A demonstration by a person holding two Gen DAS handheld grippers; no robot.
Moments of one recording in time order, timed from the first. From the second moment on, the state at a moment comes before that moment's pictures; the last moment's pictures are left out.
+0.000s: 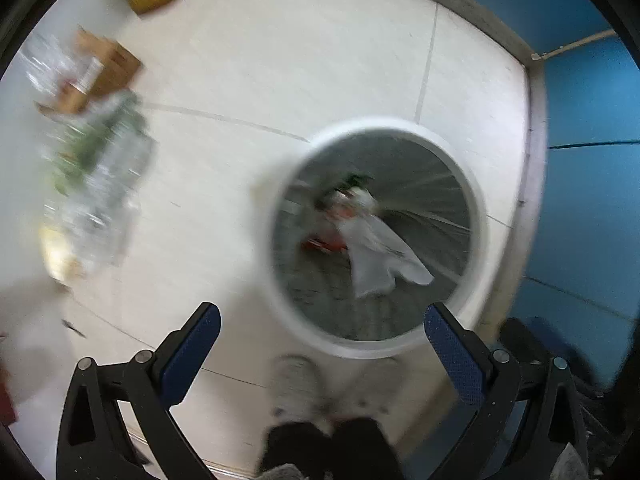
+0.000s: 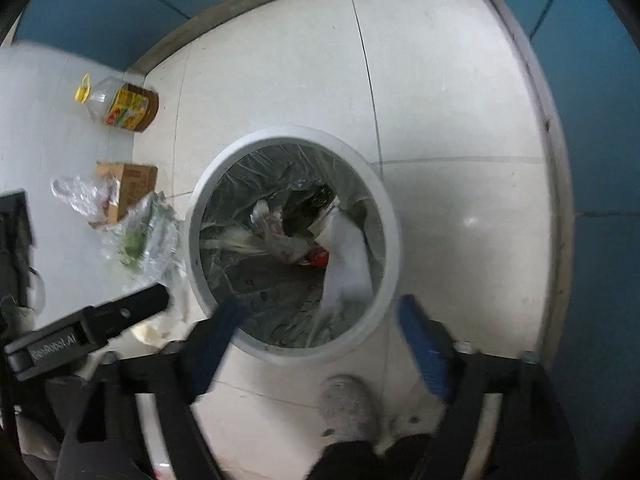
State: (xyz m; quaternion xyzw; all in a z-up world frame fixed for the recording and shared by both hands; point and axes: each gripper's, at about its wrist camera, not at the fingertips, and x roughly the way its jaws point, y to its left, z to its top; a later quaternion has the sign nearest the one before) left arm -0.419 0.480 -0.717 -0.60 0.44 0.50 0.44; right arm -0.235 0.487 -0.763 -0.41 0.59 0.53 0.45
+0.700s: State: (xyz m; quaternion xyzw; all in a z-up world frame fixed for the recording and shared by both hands) left arm -0.417 0.391 -0.450 -0.48 0.43 0.60 0.47; right arm -0.238 0.404 -0.480 -0.45 0.45 0.57 0.51
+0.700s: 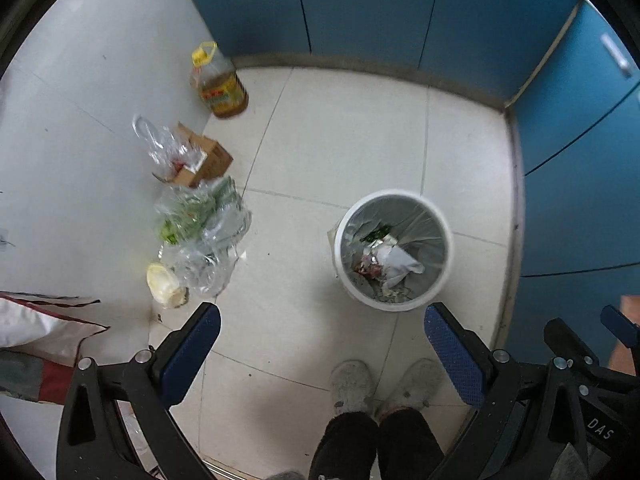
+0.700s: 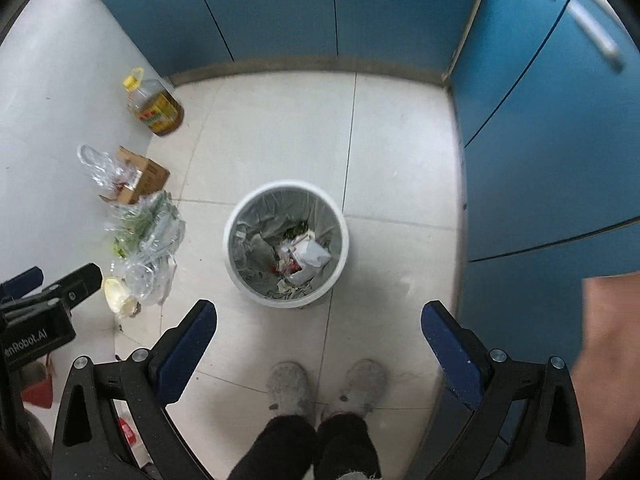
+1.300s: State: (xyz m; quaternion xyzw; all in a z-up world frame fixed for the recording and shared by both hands) left arm -0.415 0.303 -0.219 -0.44 0.38 0.60 0.55; right arm -0.222 0.297 -0.187 -0.39 0.41 0.61 0.56
